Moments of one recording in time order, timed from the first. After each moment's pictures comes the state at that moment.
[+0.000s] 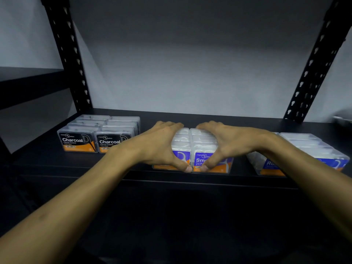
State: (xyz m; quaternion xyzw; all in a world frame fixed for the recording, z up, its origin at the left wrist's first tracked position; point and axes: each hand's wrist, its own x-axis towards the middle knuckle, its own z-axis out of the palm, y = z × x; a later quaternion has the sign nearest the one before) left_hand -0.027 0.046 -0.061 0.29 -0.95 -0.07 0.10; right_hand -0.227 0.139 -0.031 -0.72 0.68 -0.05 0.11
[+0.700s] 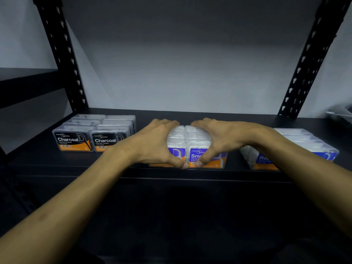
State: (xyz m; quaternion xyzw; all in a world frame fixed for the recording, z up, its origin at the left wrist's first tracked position) left_hand -0.028 0.051 -0.065 0.29 -0.95 -0.07 0.14; right_hand -0.229 0.137 -0.029 -0.73 0.67 -0.04 0.11
